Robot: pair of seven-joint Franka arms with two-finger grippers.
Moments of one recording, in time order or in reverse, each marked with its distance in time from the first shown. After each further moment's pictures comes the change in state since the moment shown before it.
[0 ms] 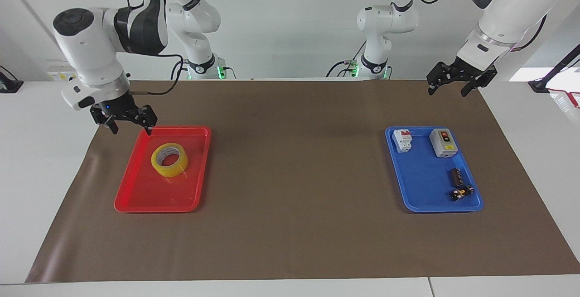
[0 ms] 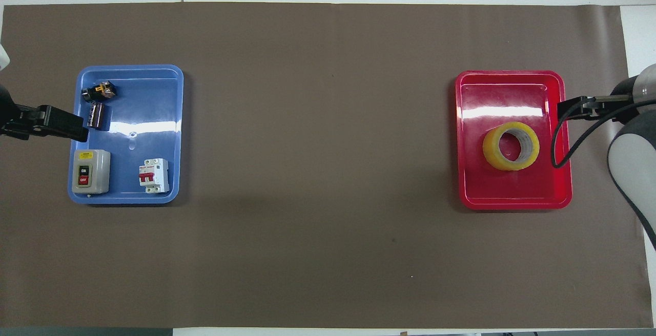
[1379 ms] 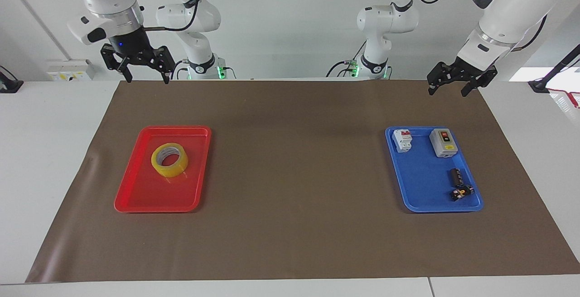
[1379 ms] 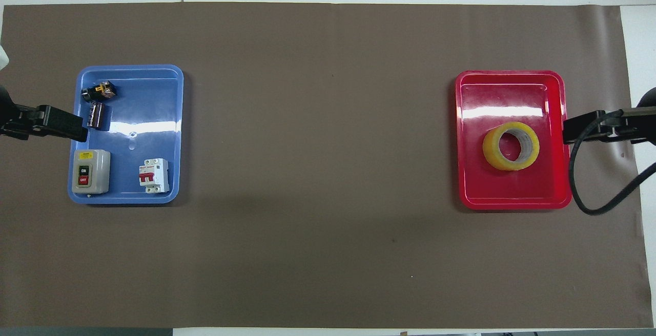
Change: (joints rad) left arm 0.000 0.000 0.001 0.000 0.000 0.000 0.000; right arm 0.092 -0.052 0.021 0.213 0.039 -0.343 0.053
